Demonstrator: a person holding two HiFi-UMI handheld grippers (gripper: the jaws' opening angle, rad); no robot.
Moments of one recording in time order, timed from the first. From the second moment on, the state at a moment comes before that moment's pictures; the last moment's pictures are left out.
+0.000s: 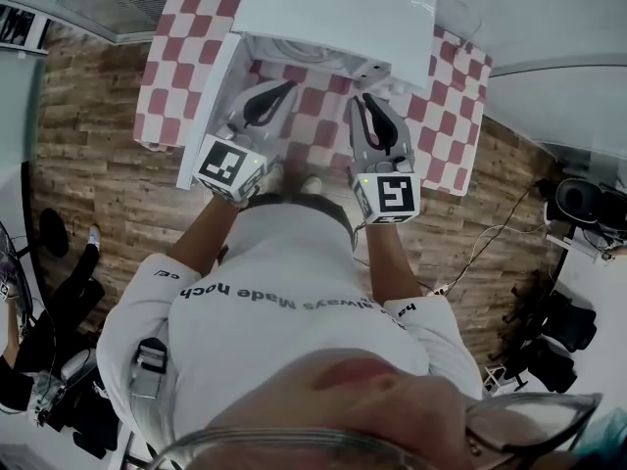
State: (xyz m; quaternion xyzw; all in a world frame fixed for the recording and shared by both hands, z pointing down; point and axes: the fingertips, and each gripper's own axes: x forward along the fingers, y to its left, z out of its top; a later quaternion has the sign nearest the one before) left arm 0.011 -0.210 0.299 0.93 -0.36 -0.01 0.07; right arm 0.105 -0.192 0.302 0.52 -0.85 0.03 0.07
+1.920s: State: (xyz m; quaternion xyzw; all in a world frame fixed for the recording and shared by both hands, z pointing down) left arm 0.001 -0.137 0.206 0.95 -0.32 -0.02 0.04; right arm 0.083 -0.112 0.202 0.49 -0.87 0.01 0.06
